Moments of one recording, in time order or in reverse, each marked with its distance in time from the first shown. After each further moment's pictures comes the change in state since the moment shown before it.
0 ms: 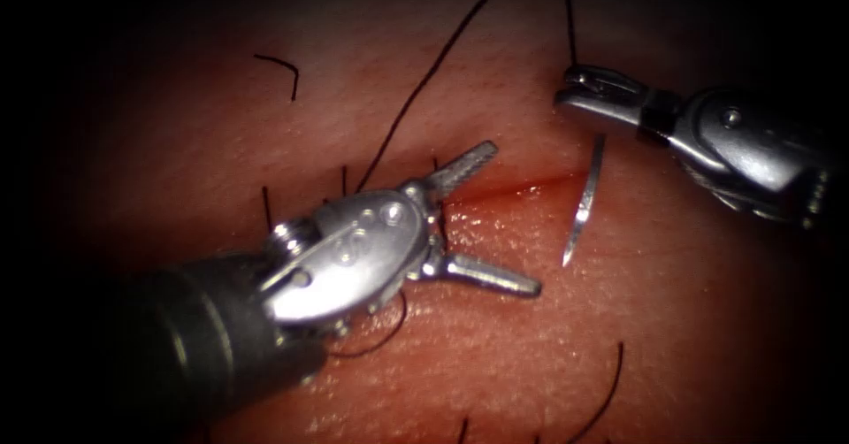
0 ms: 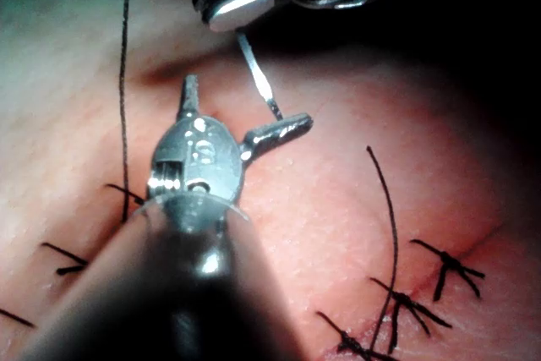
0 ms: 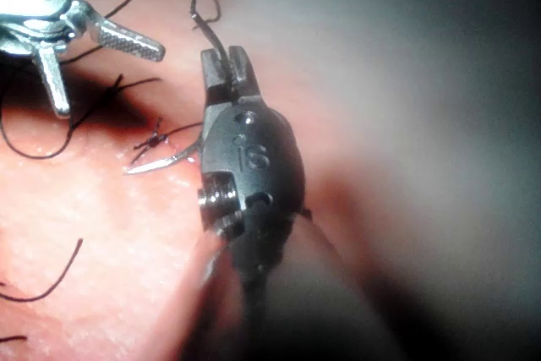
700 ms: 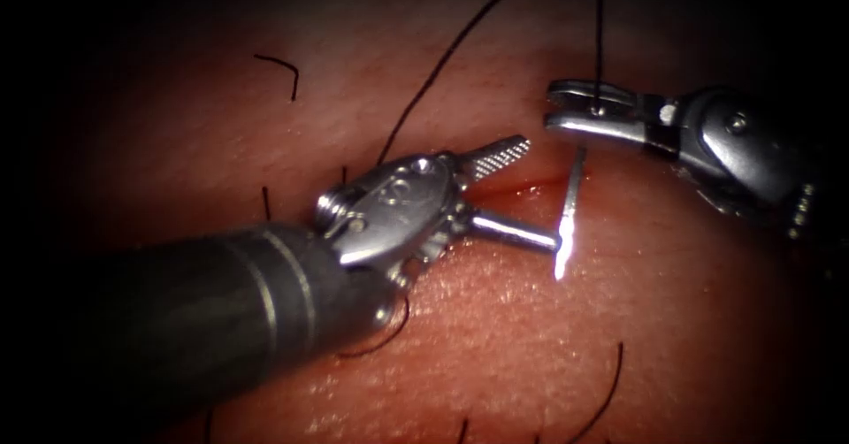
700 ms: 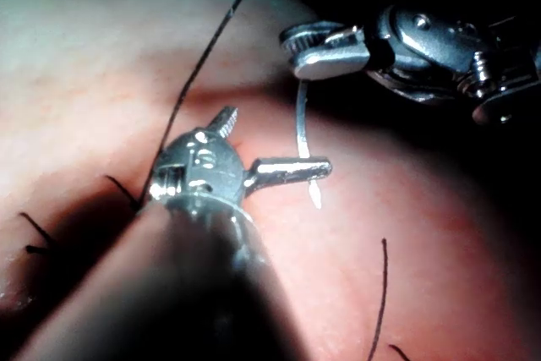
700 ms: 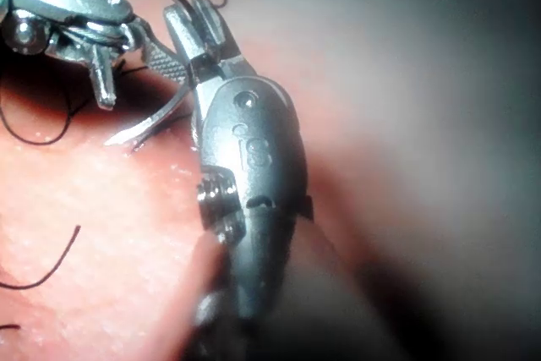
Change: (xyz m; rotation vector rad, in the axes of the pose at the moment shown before) right arm 0.001 0.000 0.001 0.197 0.243 -0.122; left arm -0.003 -0.003 0.003 -0.157 0.060 -0.353
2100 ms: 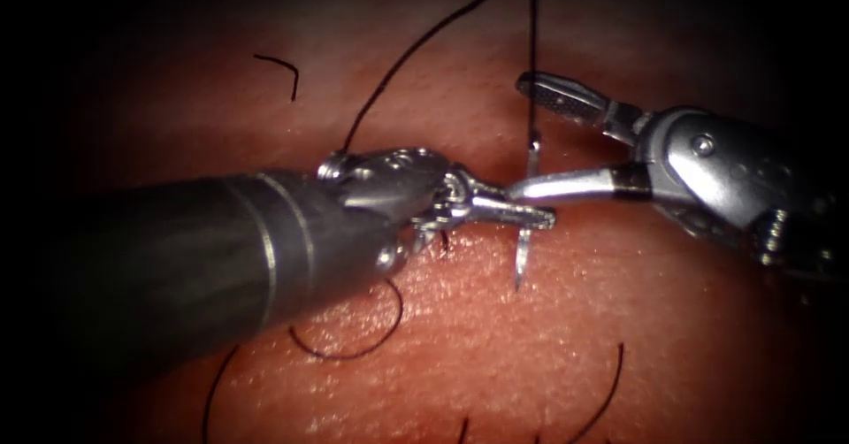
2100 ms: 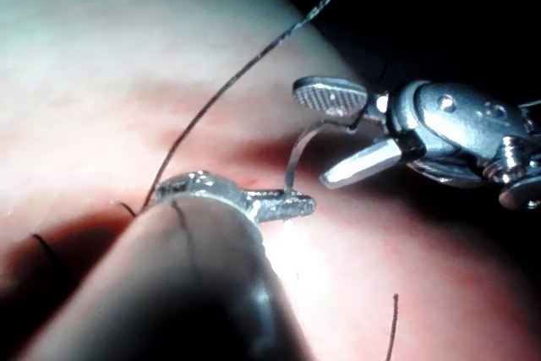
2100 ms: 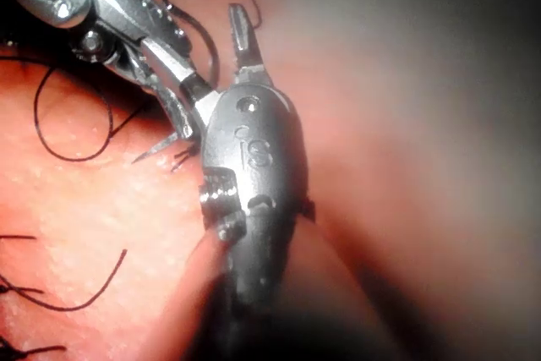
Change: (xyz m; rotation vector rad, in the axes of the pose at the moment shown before) right arm 0.001 -0.003 0.002 -0.201 -0.055 0.047; left arm -0.001 -0.001 -0.001 -0.071 -0.133 -0.298
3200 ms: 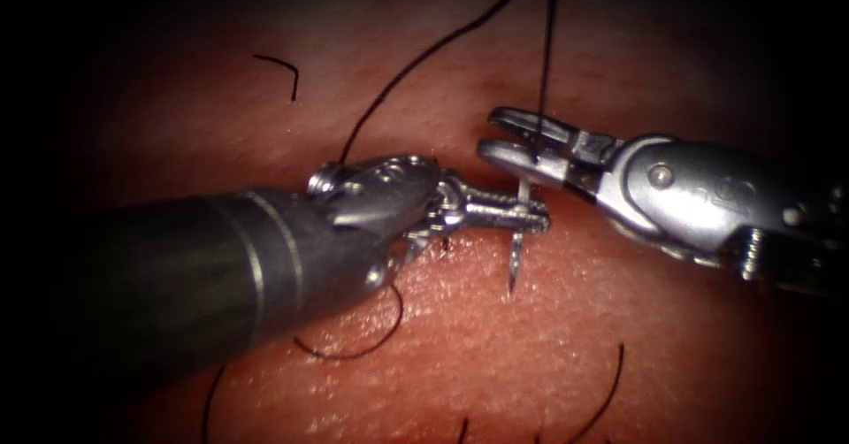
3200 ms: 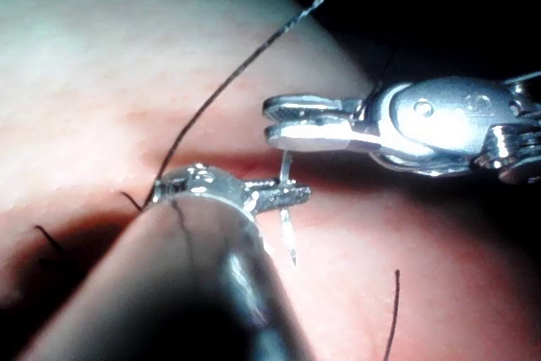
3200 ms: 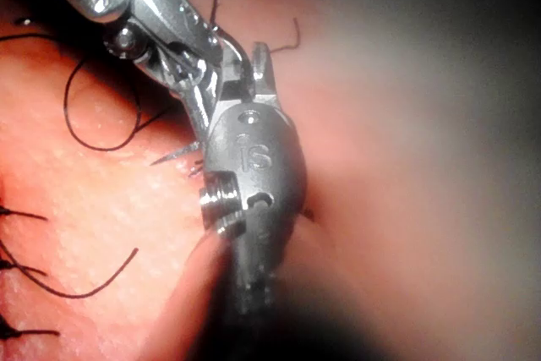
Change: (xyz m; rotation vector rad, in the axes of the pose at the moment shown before) right arm -0.001 -0.002 0.001 -0.085 -0.173 -0.111; left arm -0.001 0.001 0.000 0.032 0.001 0.105
